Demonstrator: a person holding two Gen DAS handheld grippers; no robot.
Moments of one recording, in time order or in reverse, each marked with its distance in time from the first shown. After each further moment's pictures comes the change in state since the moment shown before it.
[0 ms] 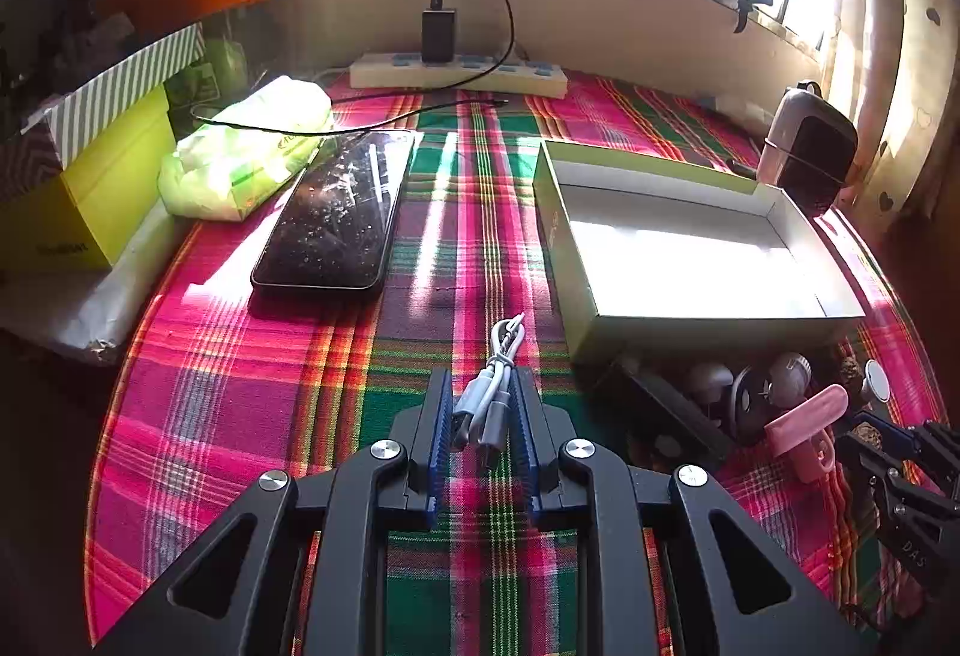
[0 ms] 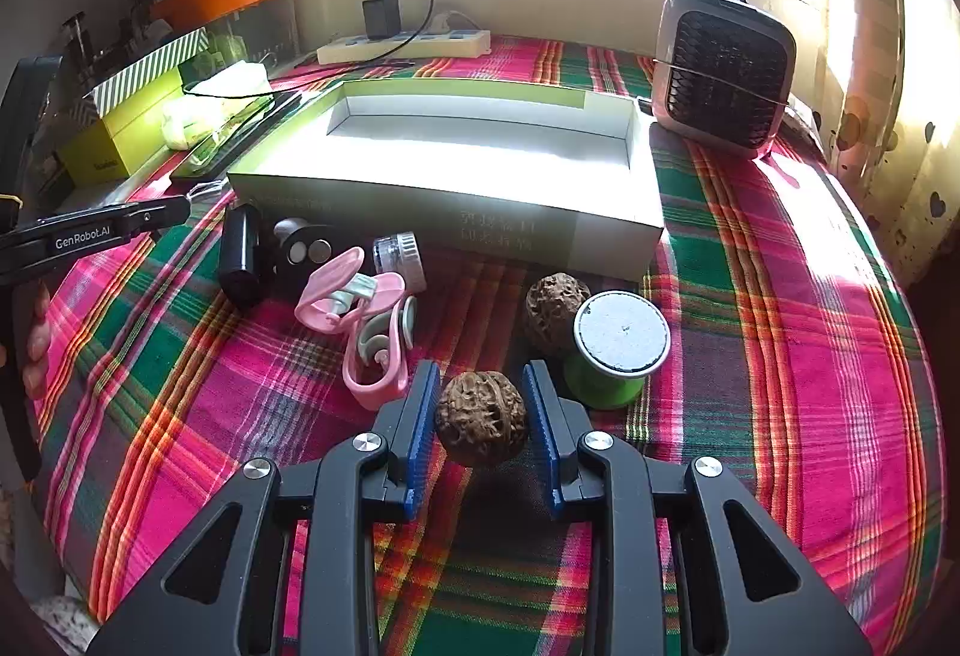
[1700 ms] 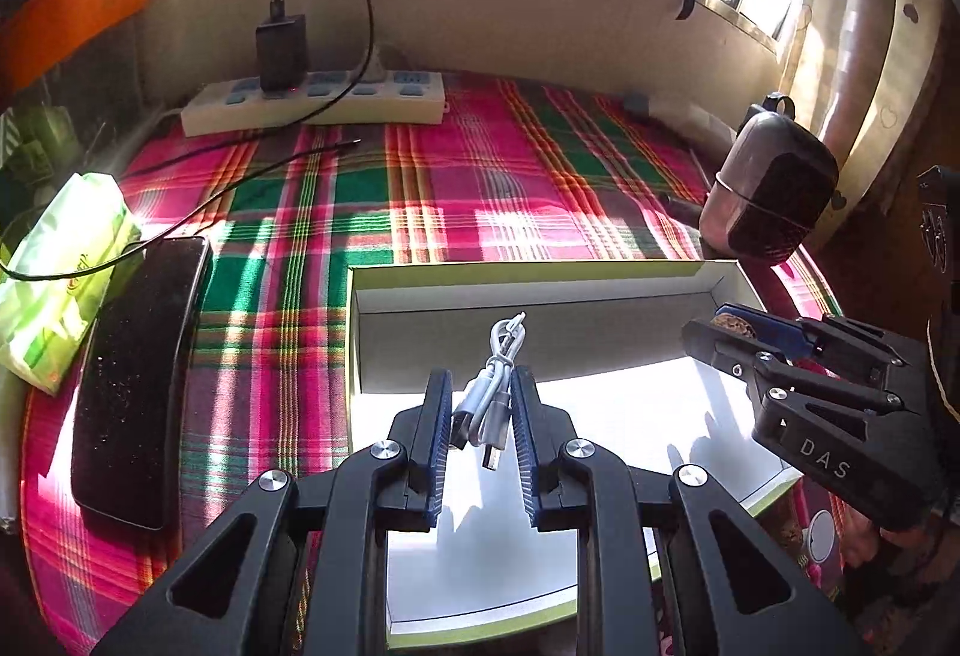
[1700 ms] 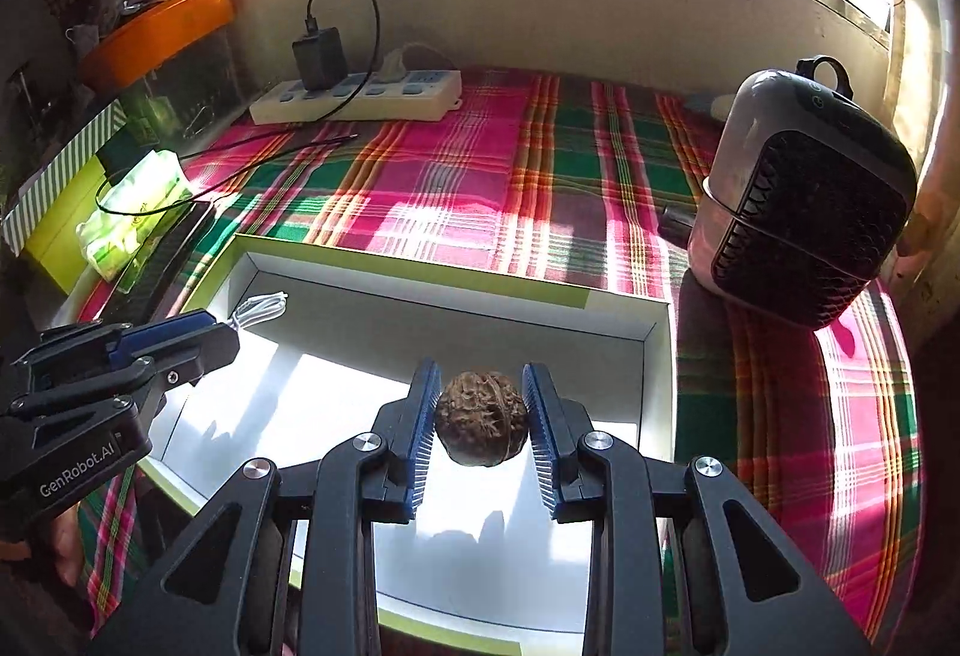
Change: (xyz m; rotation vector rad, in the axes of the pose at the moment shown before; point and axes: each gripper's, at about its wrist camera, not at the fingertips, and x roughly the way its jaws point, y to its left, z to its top) left arm 0.080 -0.070 0.098 0.061 0.073 -0.177; right arm 0.094 -0.035 0.147 0.041 0.071 -0.003
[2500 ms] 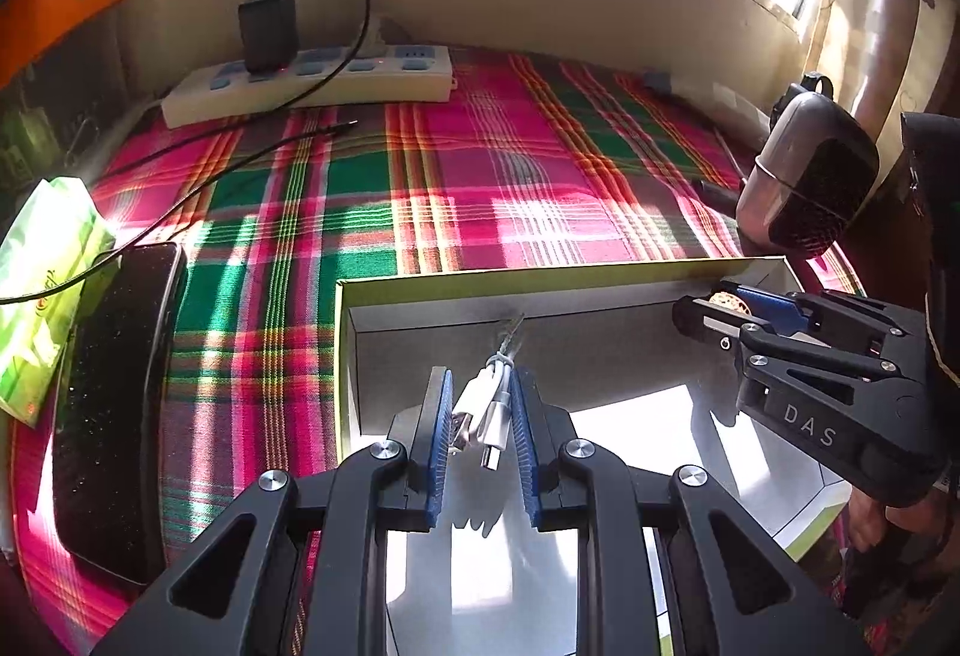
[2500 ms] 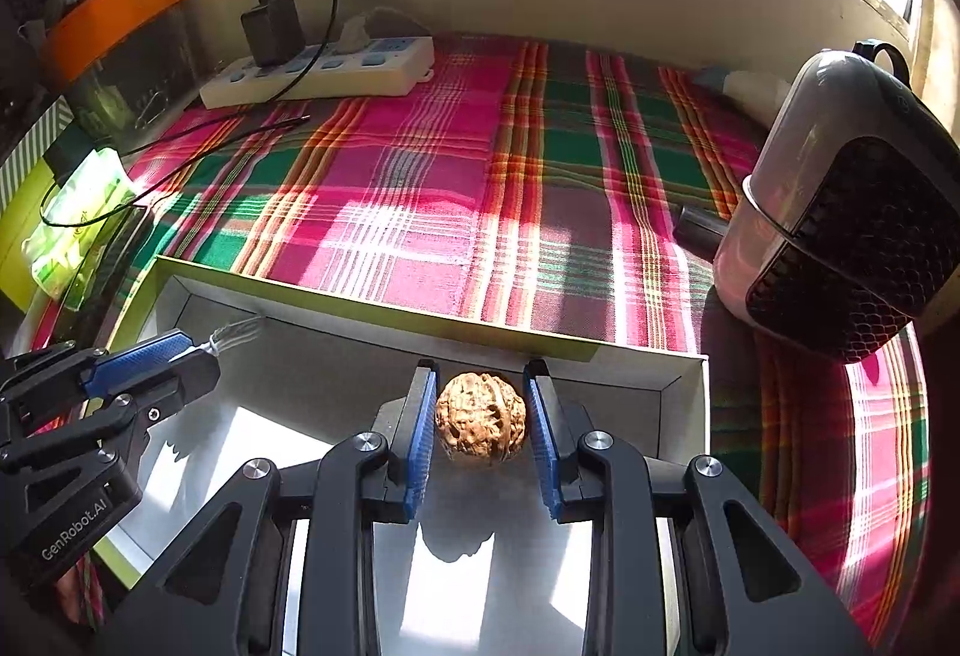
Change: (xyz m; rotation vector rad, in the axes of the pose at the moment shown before) left arm 0.032 0.004 0.009 0.017 0.044 0.024; right arm 0.039 -0.006 0.018 0.013 0.072 -0.034
